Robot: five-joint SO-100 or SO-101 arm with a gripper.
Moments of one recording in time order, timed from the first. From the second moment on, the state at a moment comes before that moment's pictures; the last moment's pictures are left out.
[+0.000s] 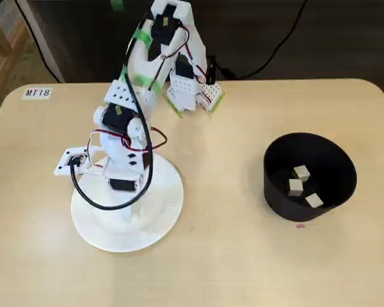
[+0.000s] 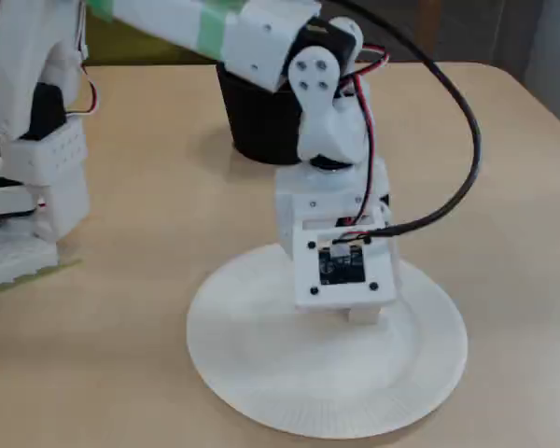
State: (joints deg) arm 23.0 69.4 81.1 66.9 -20.6
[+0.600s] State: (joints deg) arm 22.9 66.9 76.0 66.8 -15.6
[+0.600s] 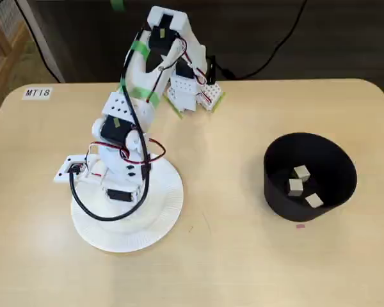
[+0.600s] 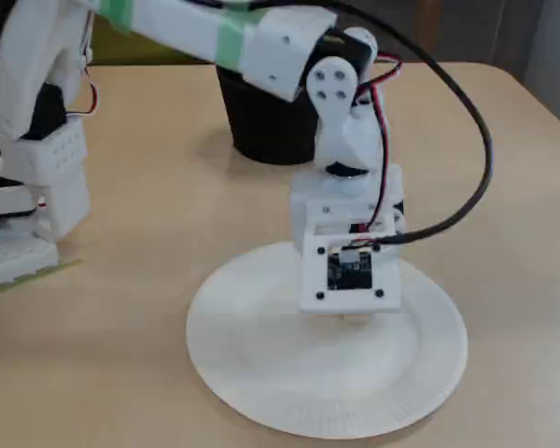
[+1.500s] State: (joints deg) arm -14.9 128.9 101.1 38.8 -8.7
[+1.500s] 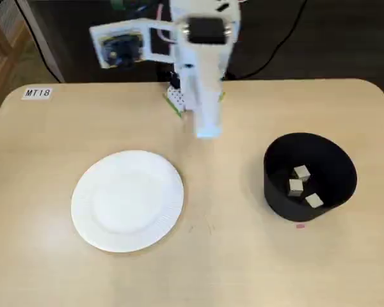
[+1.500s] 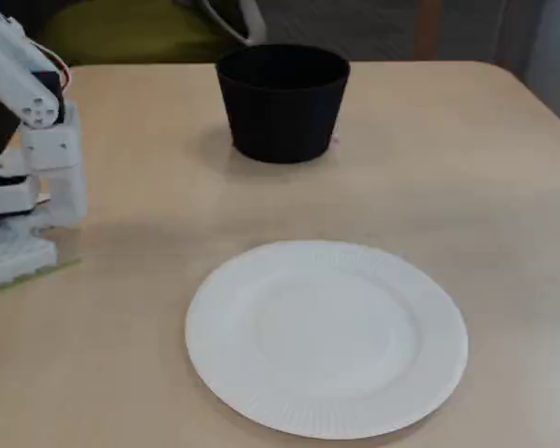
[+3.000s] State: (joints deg) arm -33.9 118.5 116.2 42.9 -20.4
